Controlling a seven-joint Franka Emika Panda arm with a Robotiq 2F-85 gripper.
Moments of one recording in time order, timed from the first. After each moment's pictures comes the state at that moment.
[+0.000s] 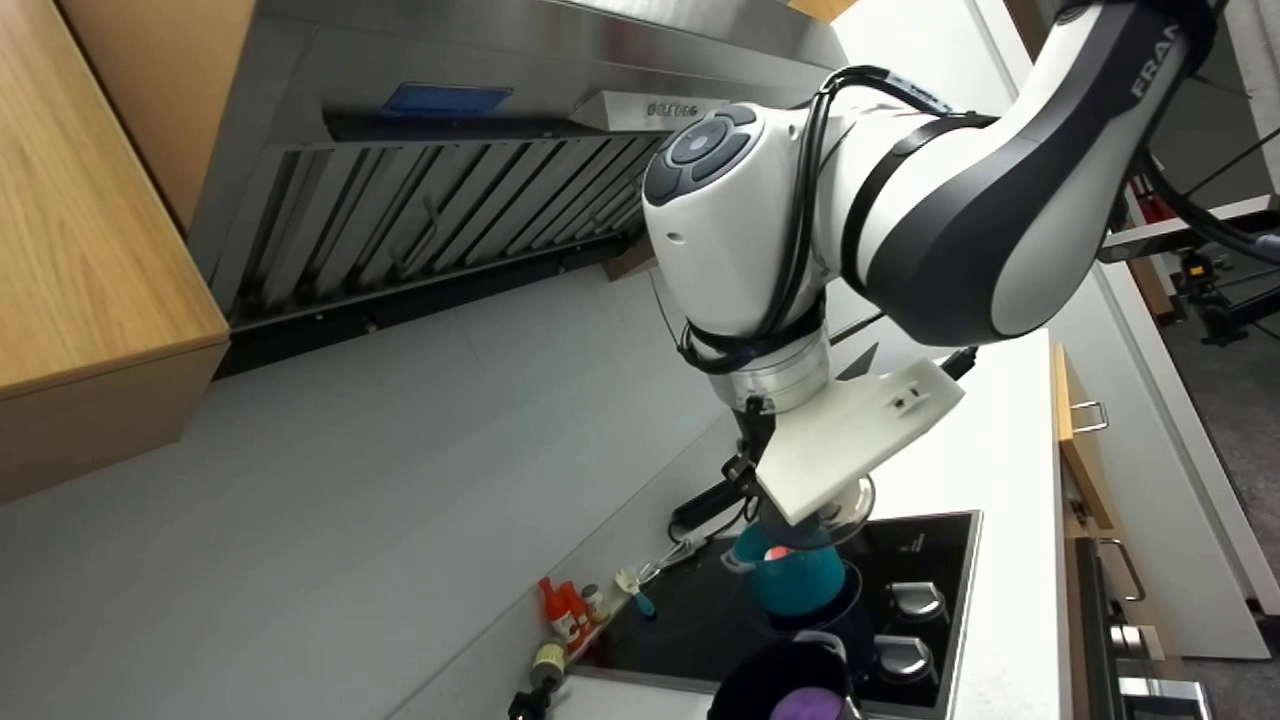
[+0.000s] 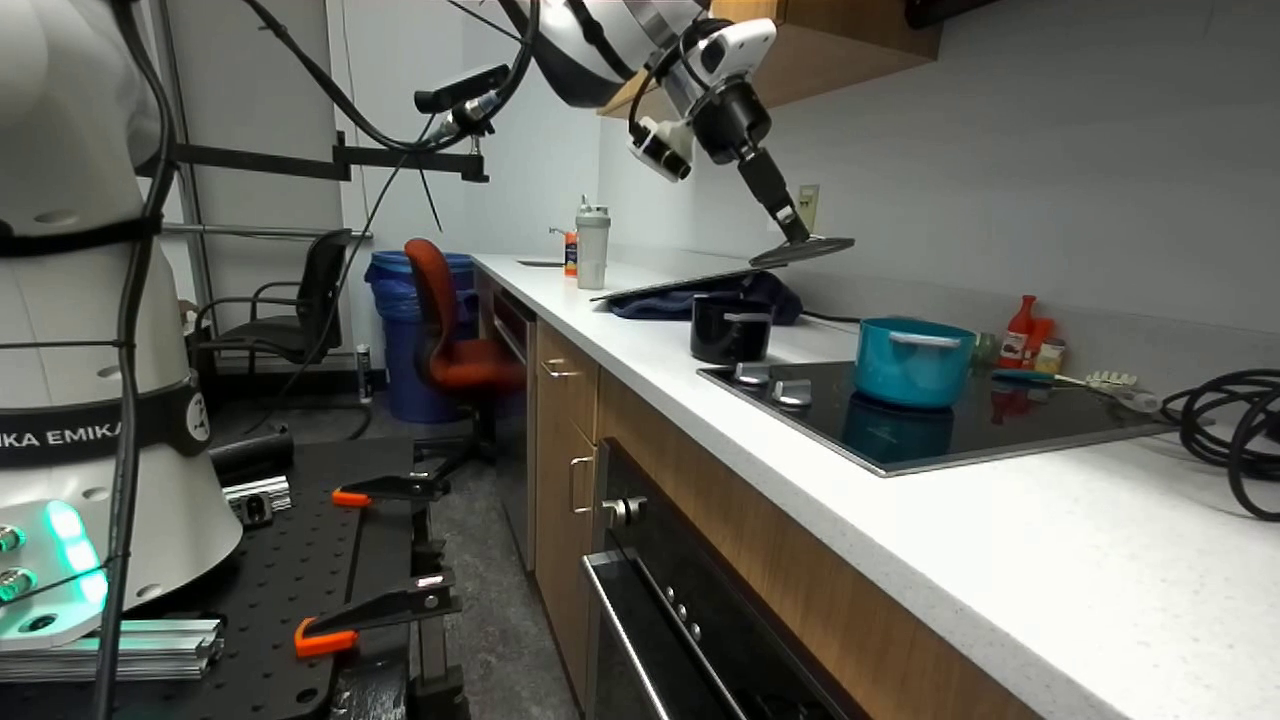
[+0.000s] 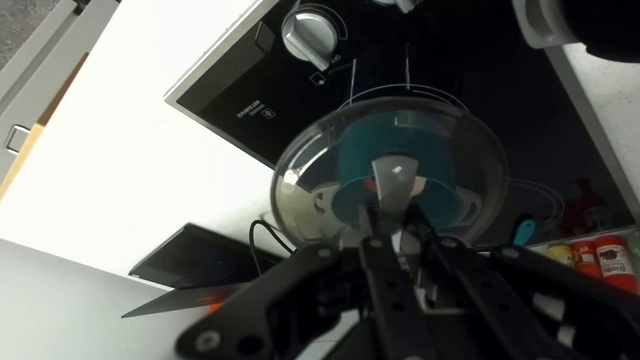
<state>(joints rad) 0.12 0.01 0.09 -2.18 -0.88 2.34 1.51</state>
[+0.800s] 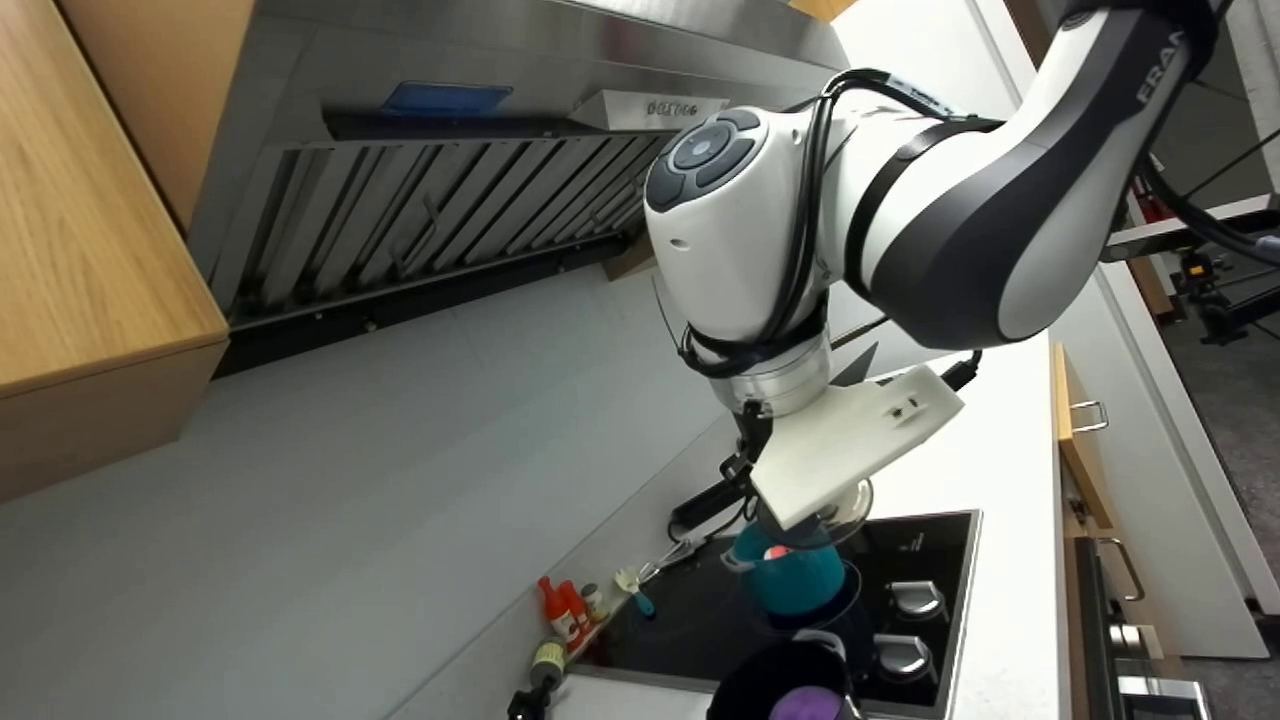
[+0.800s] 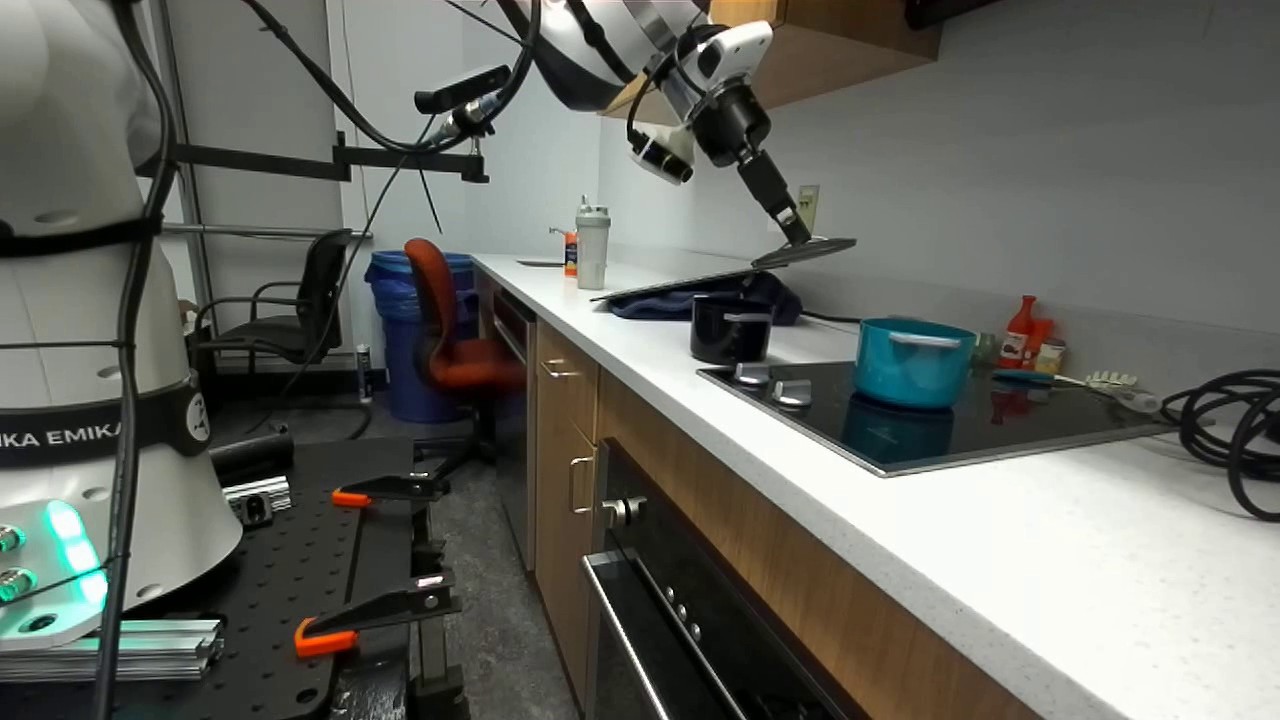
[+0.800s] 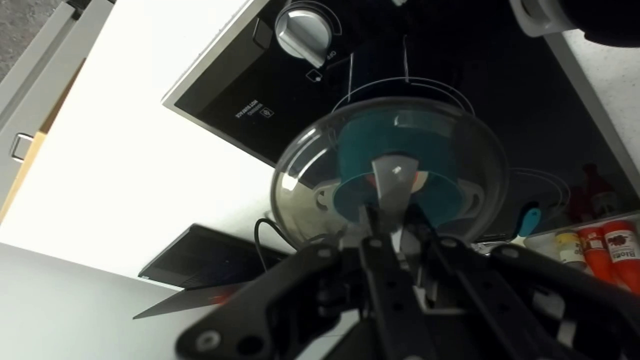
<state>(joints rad) 0.12 0.01 0.09 -2.18 -0.91 2.34 1.58</state>
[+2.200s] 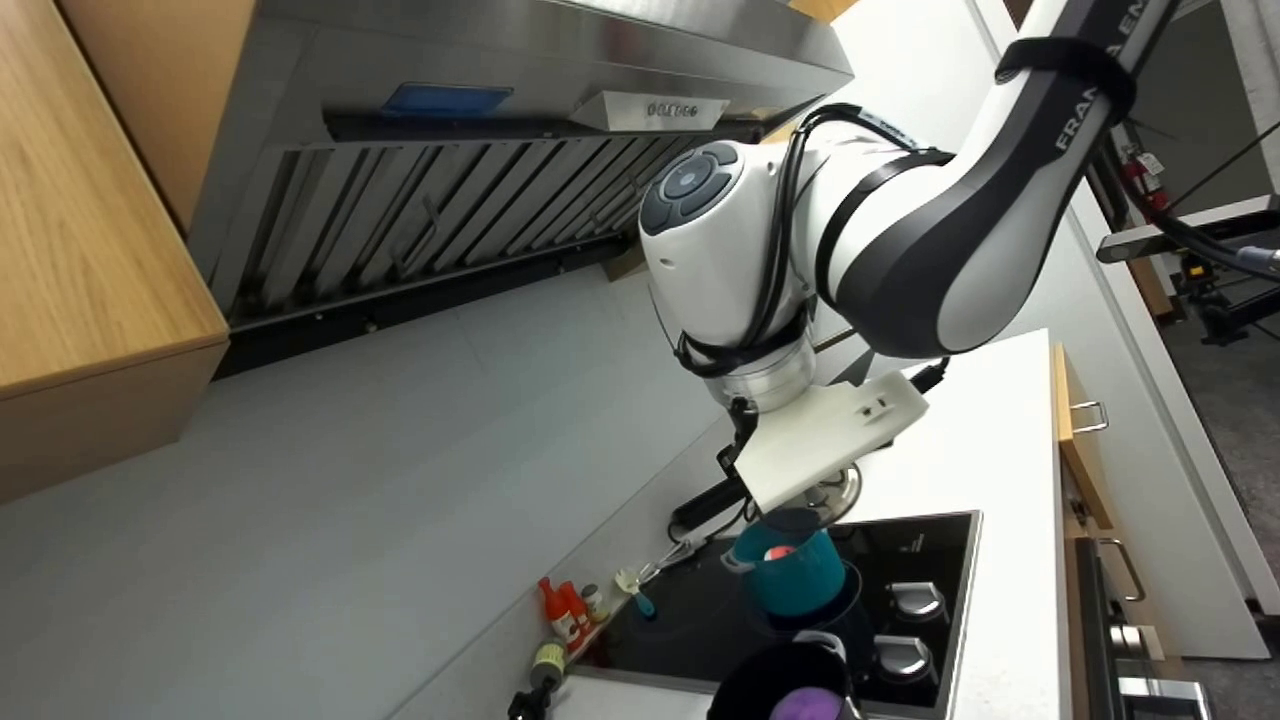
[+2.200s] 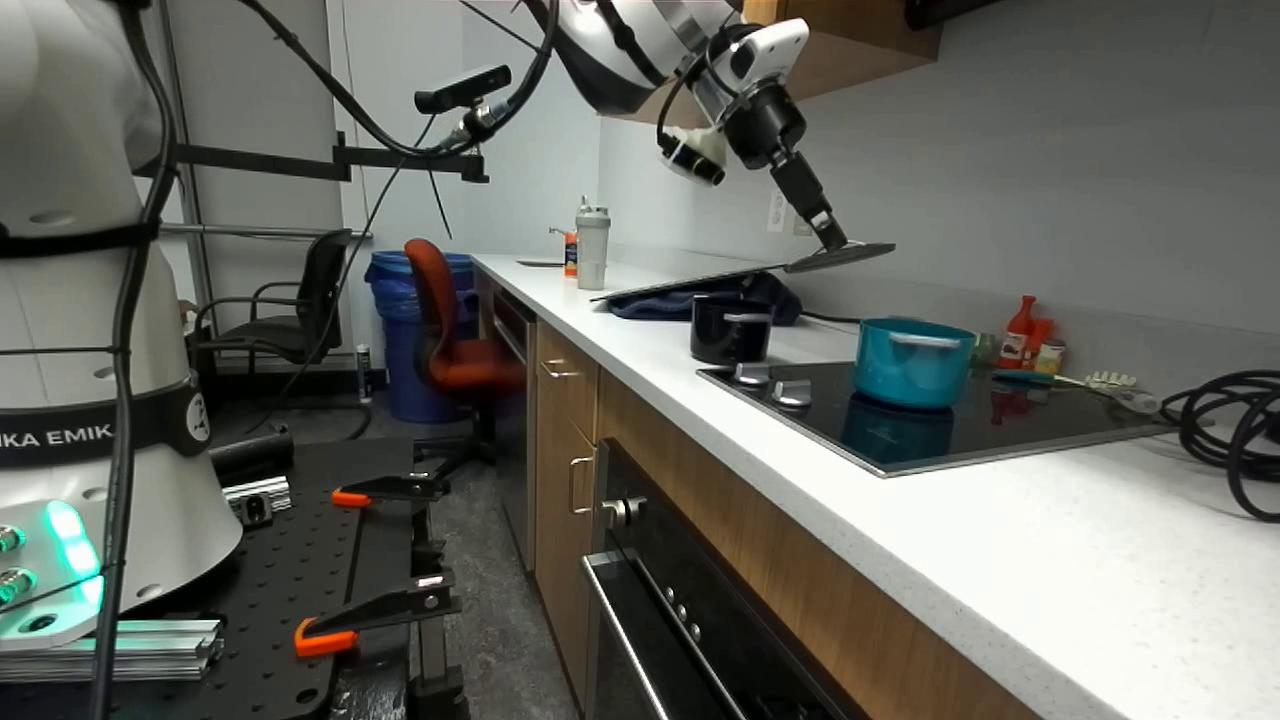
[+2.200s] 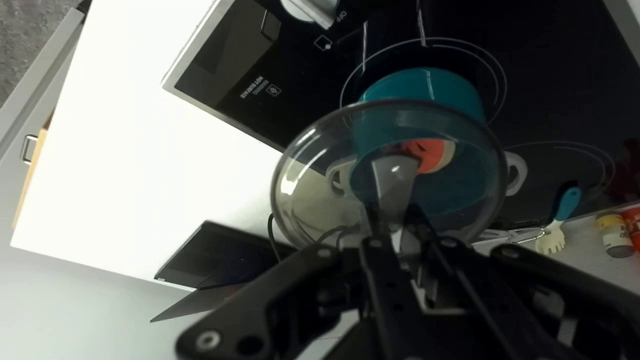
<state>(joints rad) 0.10 0.07 0.06 -2.12 -0.91 2.34 1.58</state>
